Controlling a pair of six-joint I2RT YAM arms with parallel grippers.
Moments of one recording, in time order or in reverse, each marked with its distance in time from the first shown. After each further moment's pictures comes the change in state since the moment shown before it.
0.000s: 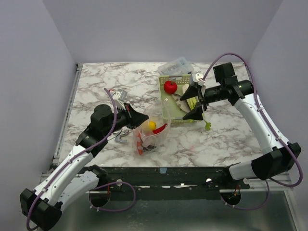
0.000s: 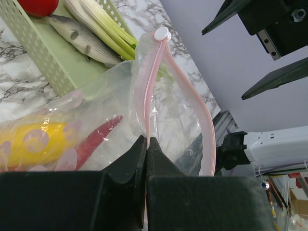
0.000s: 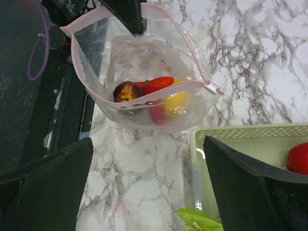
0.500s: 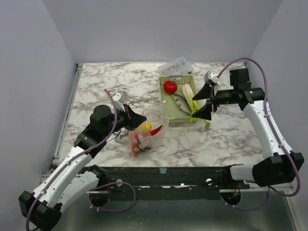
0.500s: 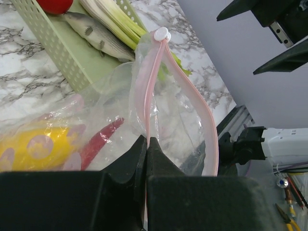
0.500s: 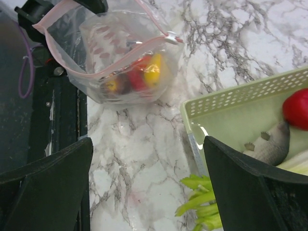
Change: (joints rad) left arm 0.005 -0.030 0.004 -0.077 -0.034 0.079; right arm -0.208 -0.089 -0.160 0.093 -0.053 0.117
